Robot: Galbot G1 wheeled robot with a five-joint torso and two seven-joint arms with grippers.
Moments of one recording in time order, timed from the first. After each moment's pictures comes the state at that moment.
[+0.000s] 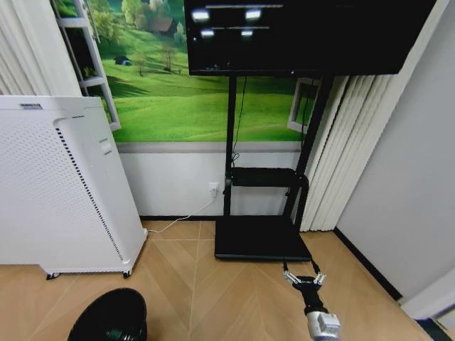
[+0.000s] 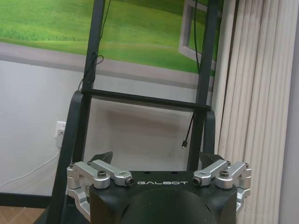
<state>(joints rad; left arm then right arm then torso) 2.05 -1.29 -1.01 -2.06 -0.92 0.36 -0.25 -1.64 1.30 0.57 1.90 0.10 0.30 0.21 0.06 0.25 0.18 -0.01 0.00</state>
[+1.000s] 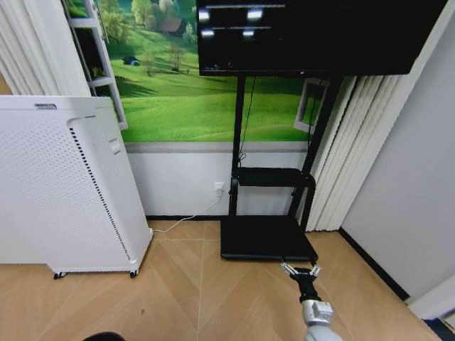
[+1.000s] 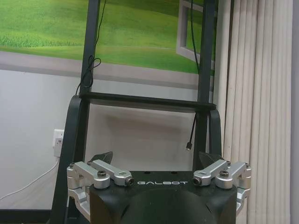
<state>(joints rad) 2.22 -1.38 -1.08 -1.99 -0.83 0.25 -0.17 -1.51 1.31 0.54 1.77 0.14 0.35 0.21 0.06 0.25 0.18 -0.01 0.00</state>
